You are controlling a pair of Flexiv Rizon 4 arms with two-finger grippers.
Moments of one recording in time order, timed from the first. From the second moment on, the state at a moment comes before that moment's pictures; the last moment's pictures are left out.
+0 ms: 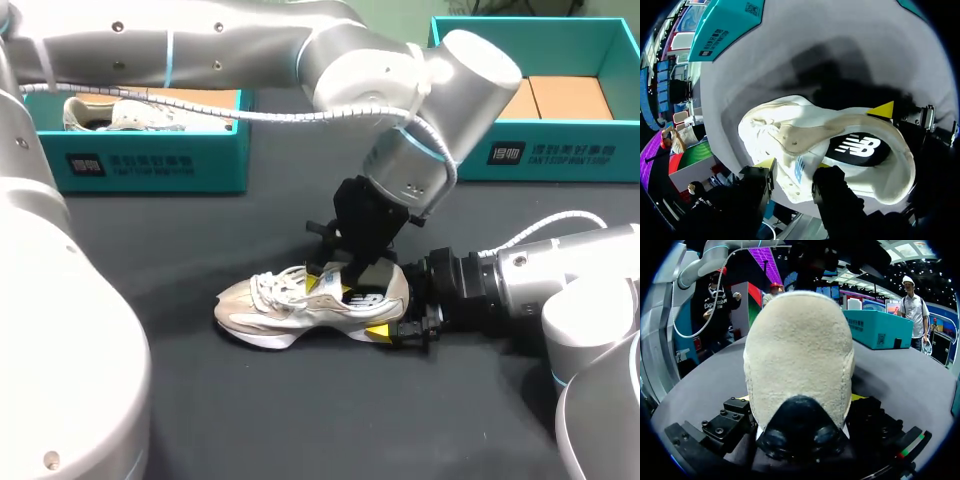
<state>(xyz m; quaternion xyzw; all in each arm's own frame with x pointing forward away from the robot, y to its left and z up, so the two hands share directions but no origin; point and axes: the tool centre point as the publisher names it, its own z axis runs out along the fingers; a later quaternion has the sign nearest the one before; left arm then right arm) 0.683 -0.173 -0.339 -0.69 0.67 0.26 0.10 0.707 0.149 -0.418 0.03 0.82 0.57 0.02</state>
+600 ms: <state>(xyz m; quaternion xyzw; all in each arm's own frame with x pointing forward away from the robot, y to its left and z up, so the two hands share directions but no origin) 0.687 -0.164 -0.327 -0.70 0.67 0.24 0.08 0.707 0.149 -0.418 0.03 0.82 0.57 0.02</state>
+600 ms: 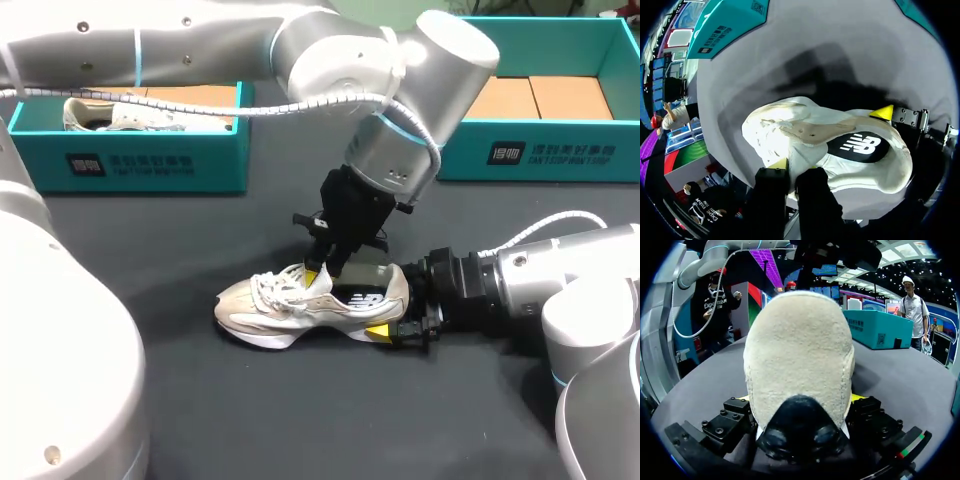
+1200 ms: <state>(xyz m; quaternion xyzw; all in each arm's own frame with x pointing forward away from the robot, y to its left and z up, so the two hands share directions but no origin) 0.672 -0.129 -0.313 -0.76 0.62 0.17 0.04 0.707 0.150 -0.418 0.03 0.82 0.57 0.02</state>
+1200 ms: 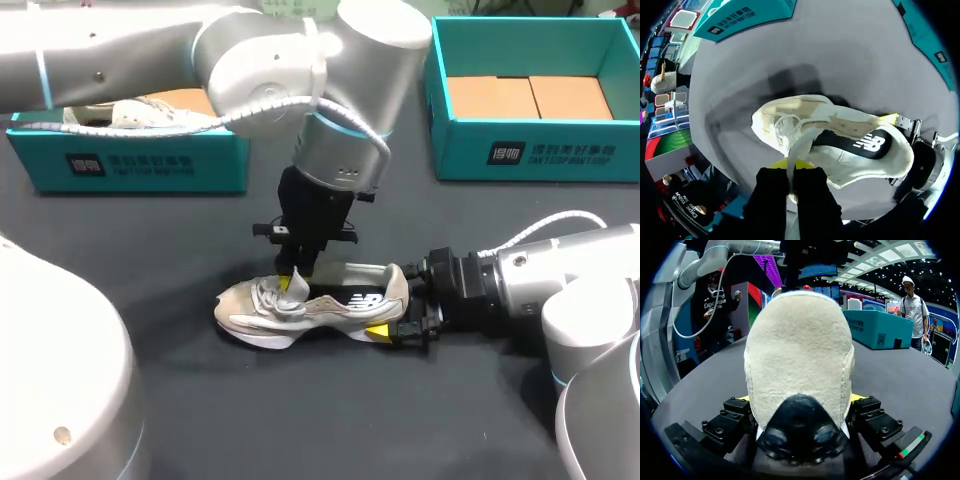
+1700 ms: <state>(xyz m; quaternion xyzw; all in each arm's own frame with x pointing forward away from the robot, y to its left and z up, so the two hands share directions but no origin) 0.655 -0.091 -0.315 -0.80 0.59 0.10 -0.03 0.707 0.150 -0.418 0.03 0.82 0.57 0.02</state>
